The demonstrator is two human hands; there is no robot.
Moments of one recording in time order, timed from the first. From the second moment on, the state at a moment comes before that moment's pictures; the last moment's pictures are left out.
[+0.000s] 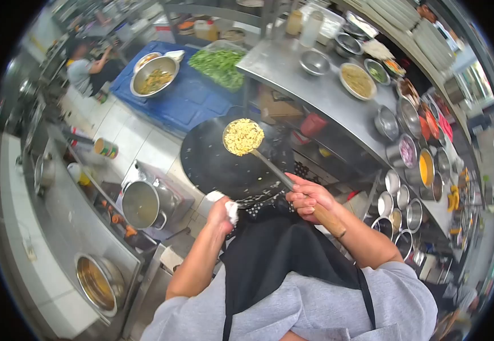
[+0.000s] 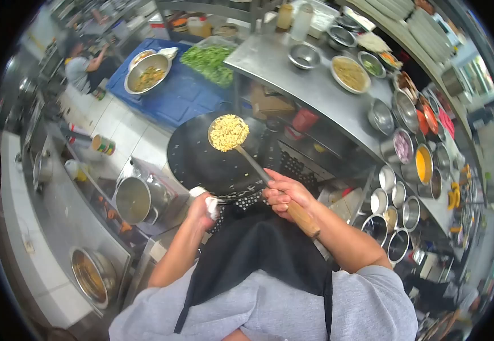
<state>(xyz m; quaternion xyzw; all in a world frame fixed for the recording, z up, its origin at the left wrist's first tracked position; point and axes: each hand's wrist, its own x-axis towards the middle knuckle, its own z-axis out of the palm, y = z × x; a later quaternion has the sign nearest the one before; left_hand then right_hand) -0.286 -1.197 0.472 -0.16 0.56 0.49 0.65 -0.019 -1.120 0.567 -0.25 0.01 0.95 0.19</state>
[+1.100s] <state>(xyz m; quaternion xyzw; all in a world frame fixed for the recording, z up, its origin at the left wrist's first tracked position) -0.246 -1.153 0.524 -0.20 0.56 0.64 0.48 0.338 -0.861 0.457 -0.65 -0.69 0.20 0.24</state>
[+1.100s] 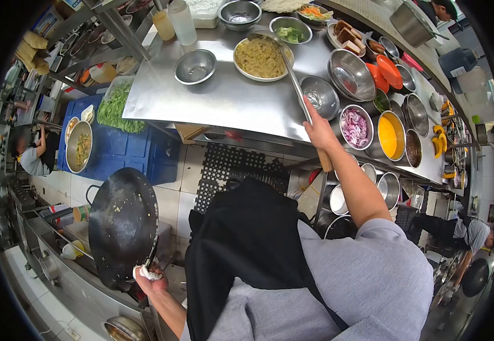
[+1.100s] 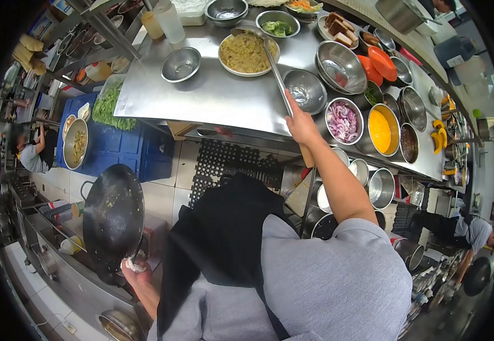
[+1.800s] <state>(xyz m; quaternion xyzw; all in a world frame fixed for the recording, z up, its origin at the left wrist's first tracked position) -0.210 -1.080 0.556 -0.06 0.60 0.66 0.45 0.365 -0.871 0.515 -0.71 -0.66 0.22 0.14</state>
